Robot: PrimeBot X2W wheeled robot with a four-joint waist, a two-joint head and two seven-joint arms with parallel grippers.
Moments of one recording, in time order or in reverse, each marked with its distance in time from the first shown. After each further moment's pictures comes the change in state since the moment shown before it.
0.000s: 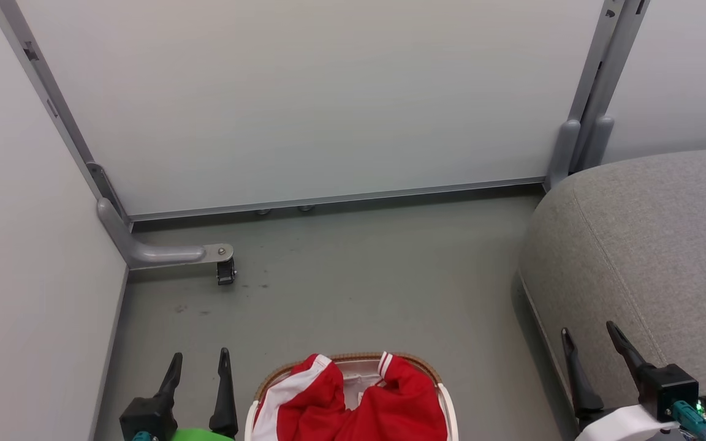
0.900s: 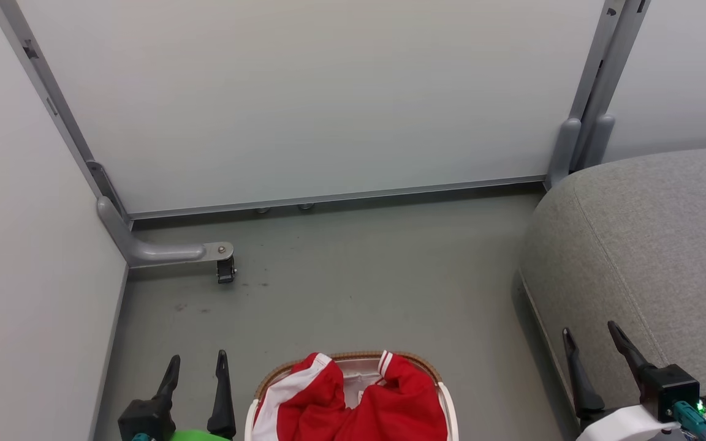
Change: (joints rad) left arm 0.000 0.000 0.005 0.013 0.006 0.003 -0.007; right arm 0.002 0.000 -0.003 -0.004 -0.013 0.000 -0.002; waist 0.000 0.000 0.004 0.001
